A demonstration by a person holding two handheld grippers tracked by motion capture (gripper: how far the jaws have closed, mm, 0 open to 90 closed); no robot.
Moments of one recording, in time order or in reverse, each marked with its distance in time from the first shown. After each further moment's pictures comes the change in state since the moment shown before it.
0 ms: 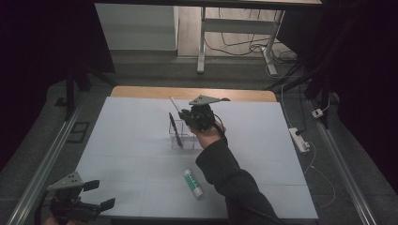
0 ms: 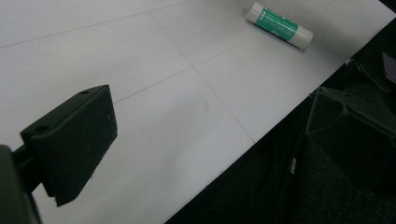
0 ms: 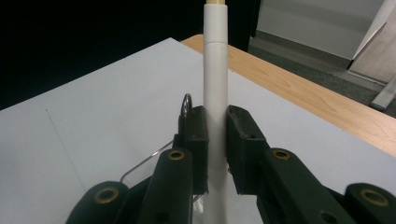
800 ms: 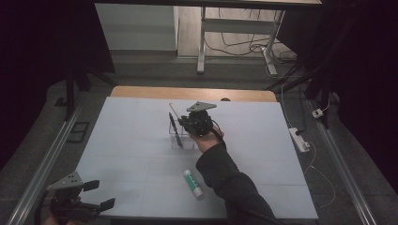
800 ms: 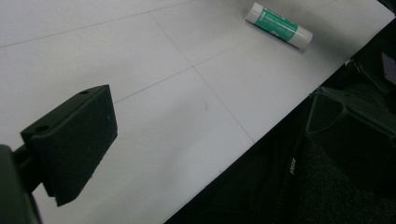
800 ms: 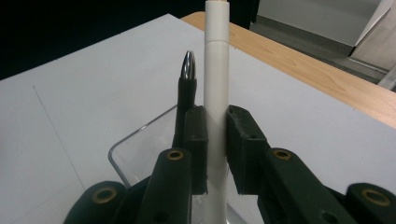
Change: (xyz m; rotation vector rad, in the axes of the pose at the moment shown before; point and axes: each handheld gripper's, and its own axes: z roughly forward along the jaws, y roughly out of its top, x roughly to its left) left arm 0.000 0.000 0.000 -0.002 -0.001 -0.002; right arm 0.003 -0.021 0.012 0.058 -0.010 -0.013
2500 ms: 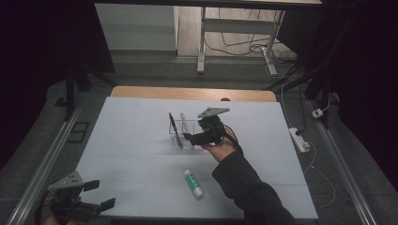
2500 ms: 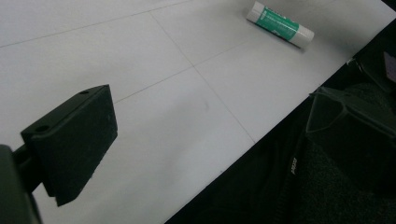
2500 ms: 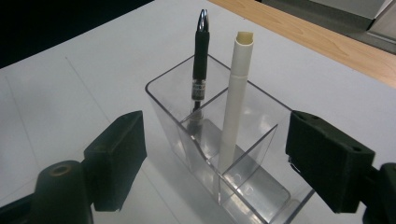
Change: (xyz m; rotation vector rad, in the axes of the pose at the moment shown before) left arm 0.000 0.001 0.001 0.004 0.004 -0.001; right arm 0.000 -0.010 -0.051 0.088 0.049 0.025
